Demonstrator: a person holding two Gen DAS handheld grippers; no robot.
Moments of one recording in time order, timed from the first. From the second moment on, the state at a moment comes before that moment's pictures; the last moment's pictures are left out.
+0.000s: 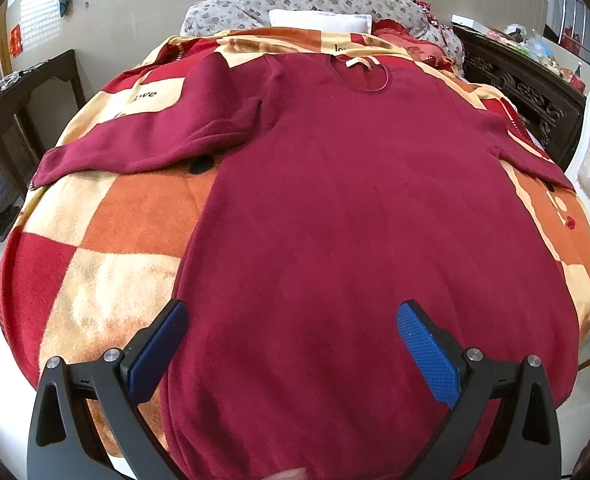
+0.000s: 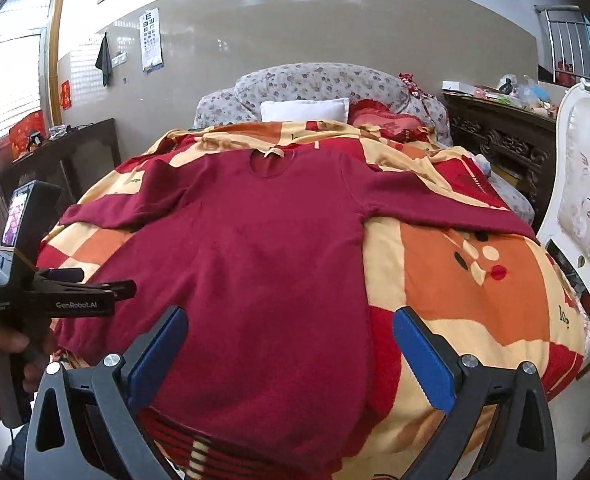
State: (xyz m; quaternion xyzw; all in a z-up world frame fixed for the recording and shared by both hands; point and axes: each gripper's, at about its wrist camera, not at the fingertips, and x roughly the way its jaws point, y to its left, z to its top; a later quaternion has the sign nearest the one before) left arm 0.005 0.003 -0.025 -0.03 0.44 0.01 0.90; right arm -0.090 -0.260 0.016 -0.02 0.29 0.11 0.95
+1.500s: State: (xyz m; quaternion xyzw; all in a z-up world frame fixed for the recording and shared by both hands) left arm -0.004 -0.023 -0.027 -0.05 0.46 -0.06 0.88; right arm -0.095 -0.251 0.017 -0.03 0.28 0.12 0.95
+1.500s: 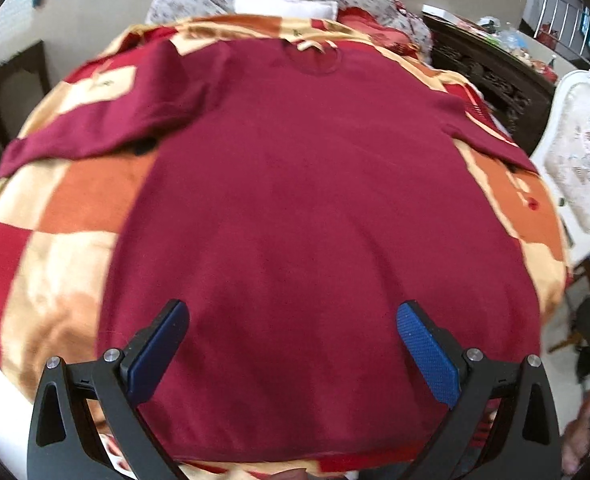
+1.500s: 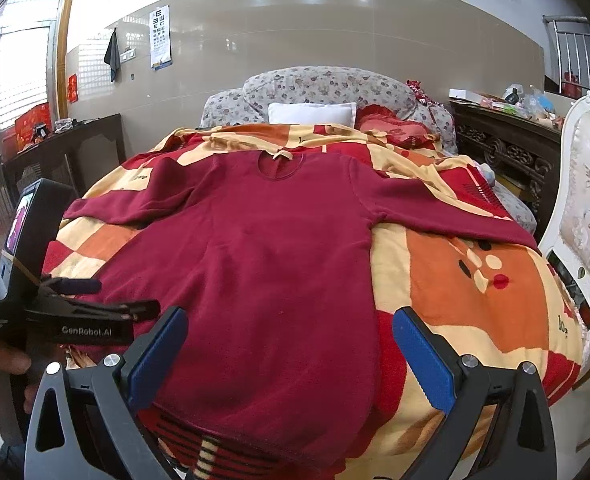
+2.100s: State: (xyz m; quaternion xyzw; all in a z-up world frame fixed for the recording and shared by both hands) left arm -0.001 -0.015 -0.030 -0.09 0.48 -0.07 0.87; right arm -0.093 -0.251 0.018 -0.04 0.28 0.11 0.95
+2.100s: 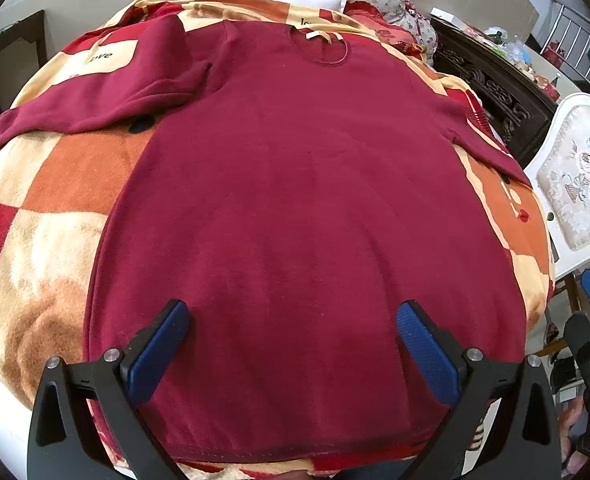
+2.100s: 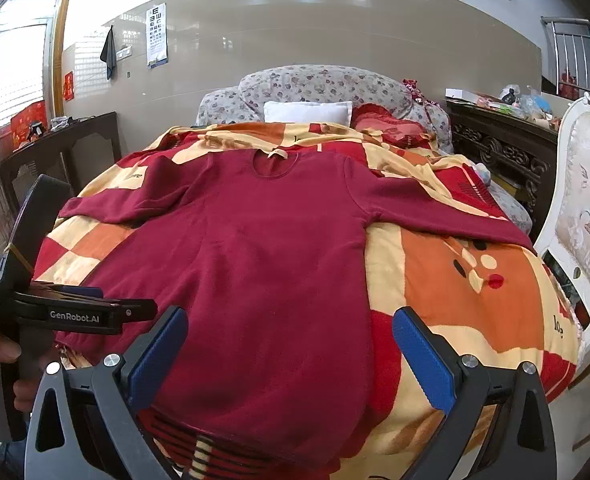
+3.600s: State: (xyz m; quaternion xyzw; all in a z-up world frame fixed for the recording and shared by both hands) left arm 0.002 -0.012 -0.033 -0.07 0.47 -0.04 0.88; right arm -0.048 -0.251 0.016 -0.04 0.36 -0.12 0.93
